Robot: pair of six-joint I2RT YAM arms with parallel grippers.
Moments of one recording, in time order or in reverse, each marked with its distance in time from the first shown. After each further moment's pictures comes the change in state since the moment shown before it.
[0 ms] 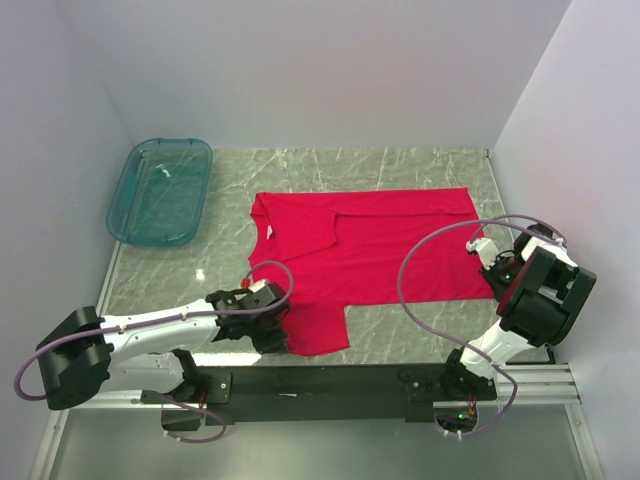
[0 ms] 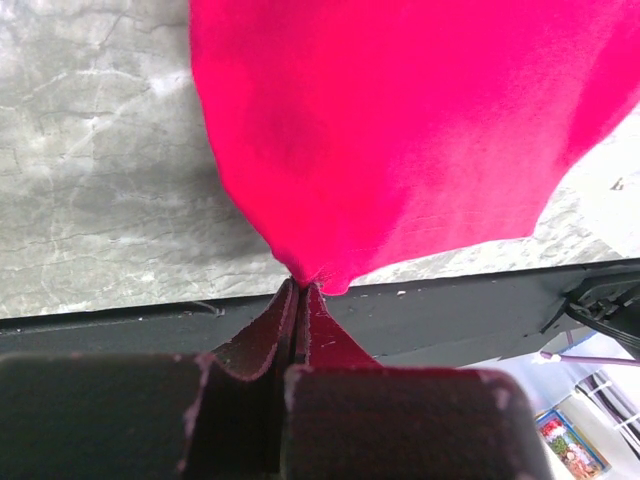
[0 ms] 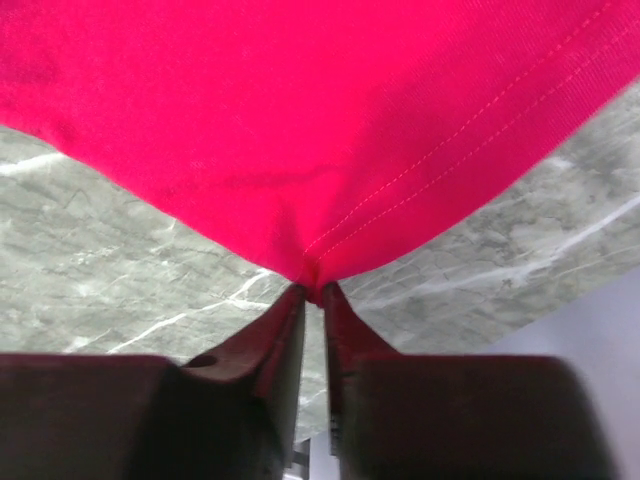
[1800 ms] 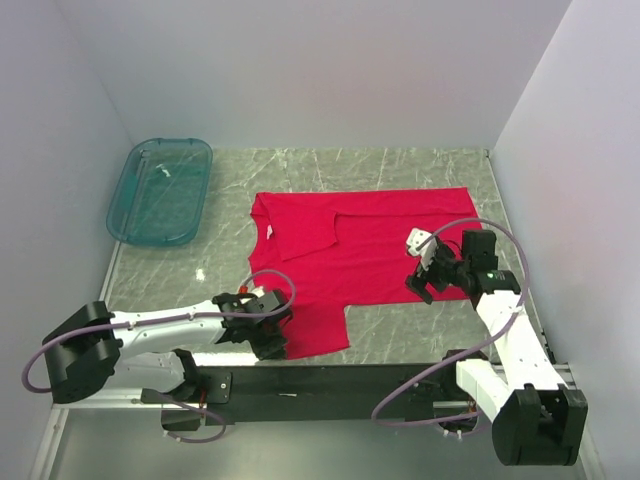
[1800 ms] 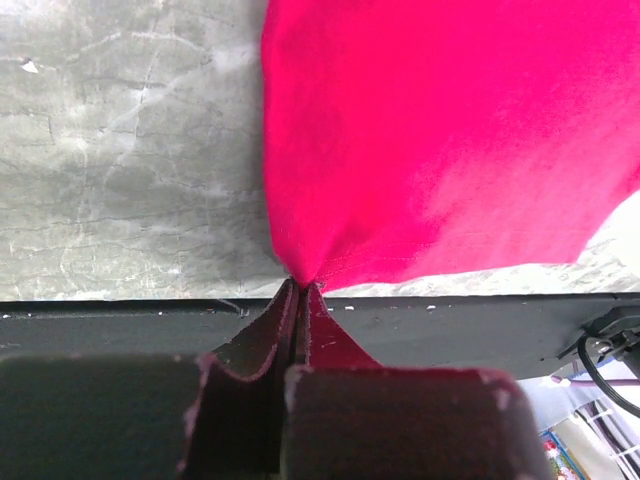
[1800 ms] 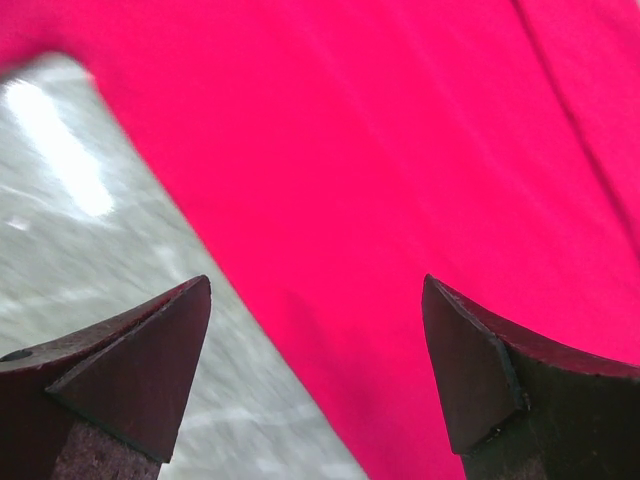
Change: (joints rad) left arm -0.033 0.045 -0.010 -0.023 -0.006 -0.096; right arm 0.582 -0.723 -0.315 0.188 -0.513 0.406
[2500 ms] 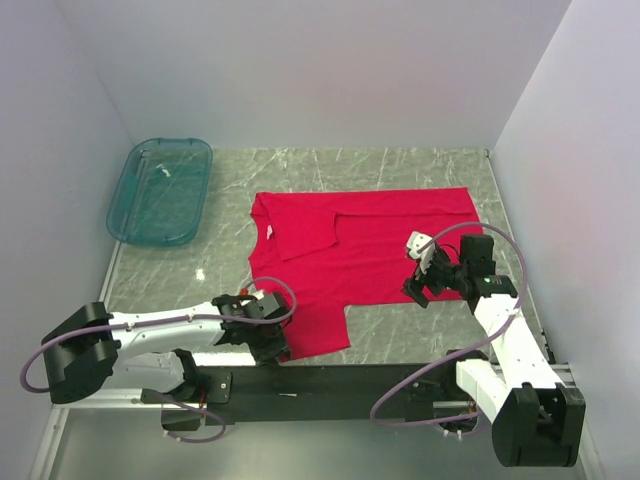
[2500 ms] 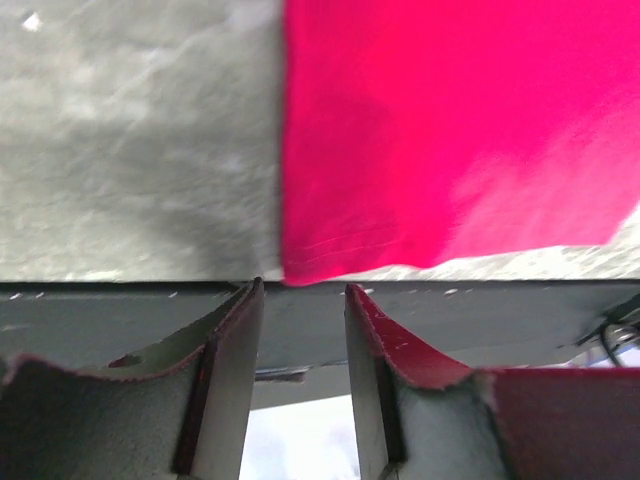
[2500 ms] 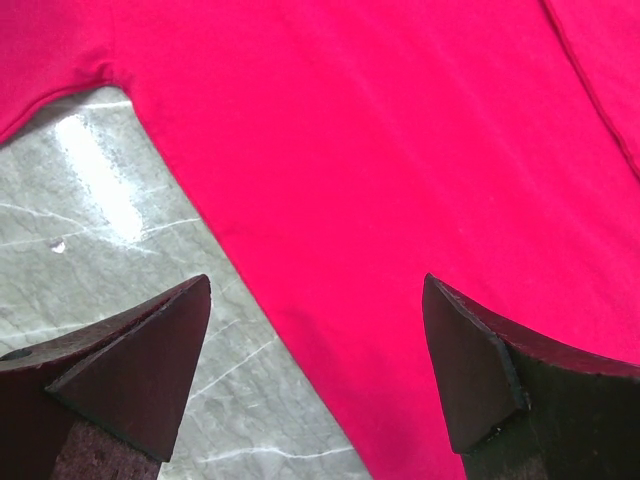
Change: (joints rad) left arm -0.016 -0.016 -0.010 -0.030 0.035 0.002; right arm 0.002 -0.007 -0.055 0.063 -0.053 0.043
